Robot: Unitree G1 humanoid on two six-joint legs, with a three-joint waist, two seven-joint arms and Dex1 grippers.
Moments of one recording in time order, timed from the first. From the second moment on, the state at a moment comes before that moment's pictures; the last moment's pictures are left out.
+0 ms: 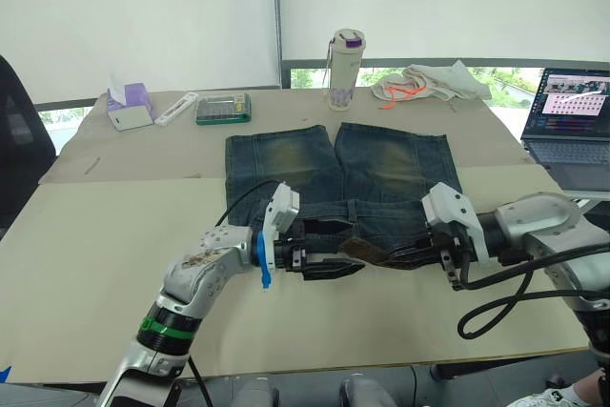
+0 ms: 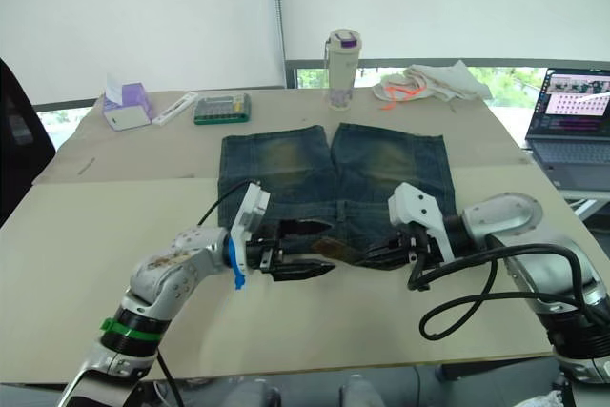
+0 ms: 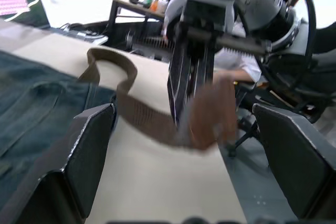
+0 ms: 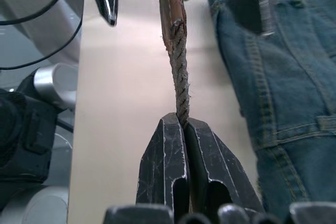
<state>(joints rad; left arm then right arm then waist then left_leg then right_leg) -0.46 0.34 -0.22 -0.14 -0.63 0.55 -1.07 -0.43 -0.96 0.11 -0.33 0.48 0.63 1.32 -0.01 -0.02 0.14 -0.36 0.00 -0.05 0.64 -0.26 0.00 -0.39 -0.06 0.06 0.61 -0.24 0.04</state>
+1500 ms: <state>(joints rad) -0.39 0.01 0.16 -0.10 -1.22 1.09 -0.44 0.01 -0.32 -0.31 -0.40 1.14 0.83 0.57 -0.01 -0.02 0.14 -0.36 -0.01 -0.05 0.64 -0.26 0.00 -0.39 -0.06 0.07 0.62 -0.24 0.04</state>
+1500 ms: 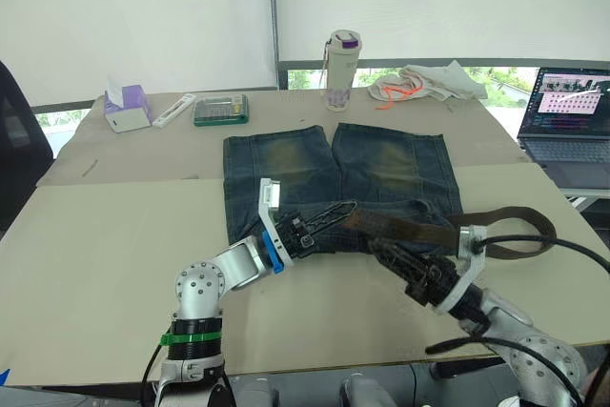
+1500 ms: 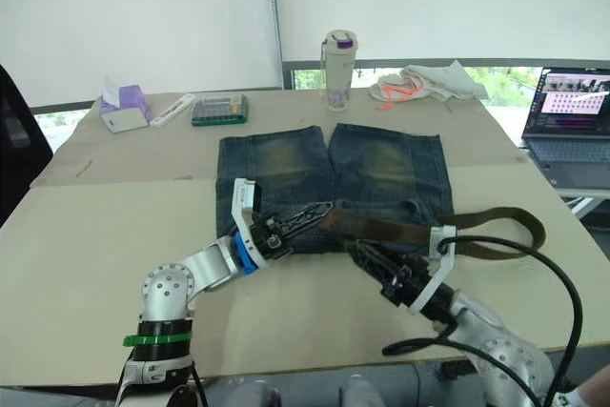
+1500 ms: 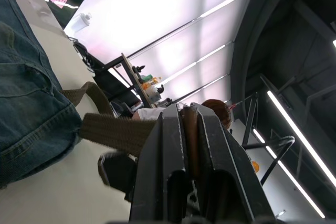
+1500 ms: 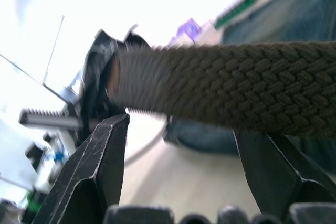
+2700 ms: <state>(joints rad) -0.39 -0.01 0.15 -0.06 -1.22 1.05 -0.40 0.02 -0.28 -0.22 -0.41 1.20 0.76 0.50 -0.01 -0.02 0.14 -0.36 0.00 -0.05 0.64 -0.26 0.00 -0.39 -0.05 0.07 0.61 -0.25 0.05</state>
